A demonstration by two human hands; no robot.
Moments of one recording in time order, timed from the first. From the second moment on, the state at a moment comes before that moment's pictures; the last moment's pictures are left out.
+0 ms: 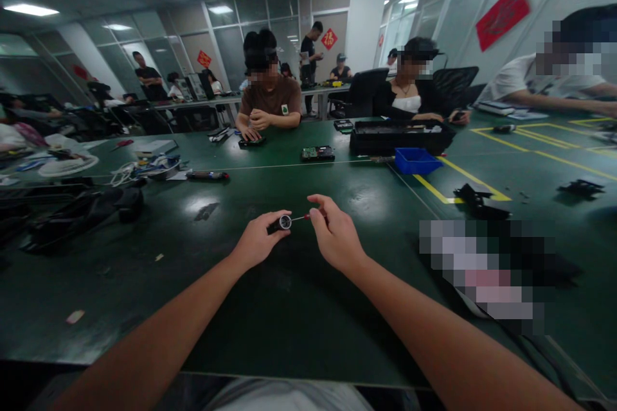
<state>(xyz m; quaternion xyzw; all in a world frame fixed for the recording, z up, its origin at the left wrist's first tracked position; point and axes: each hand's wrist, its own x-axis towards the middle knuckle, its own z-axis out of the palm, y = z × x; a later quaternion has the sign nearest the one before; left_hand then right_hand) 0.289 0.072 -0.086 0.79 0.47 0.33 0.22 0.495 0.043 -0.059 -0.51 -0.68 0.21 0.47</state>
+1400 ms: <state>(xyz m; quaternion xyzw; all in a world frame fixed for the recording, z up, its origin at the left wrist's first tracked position) 0.286 0.078 -0.089 0.82 0.49 0.26 0.14 0.499 0.058 -0.071 -0.52 -0.67 0.19 0.50</state>
